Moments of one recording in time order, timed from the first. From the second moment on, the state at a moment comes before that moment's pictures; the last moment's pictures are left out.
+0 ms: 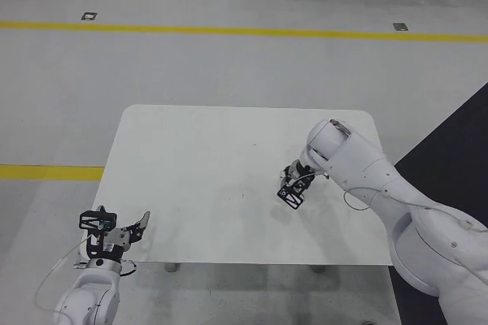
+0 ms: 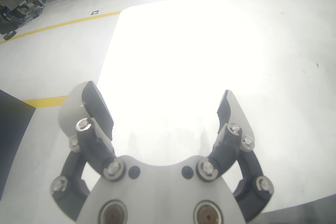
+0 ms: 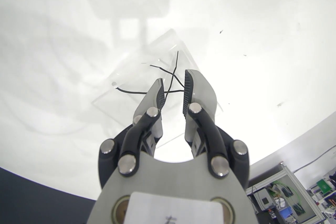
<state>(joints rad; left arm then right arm) 1.73 -1.15 -1.60 -1.80 1.33 0.00 0.00 -0.19 -1.37 0.17 -0.49 -2.68 -0.82 -1.00</state>
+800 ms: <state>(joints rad) 1.73 -1.15 -1.60 -1.80 1.33 0.00 0.00 -0.14 -1.45 0.17 -0.30 -2.81 -0.68 -1.15</state>
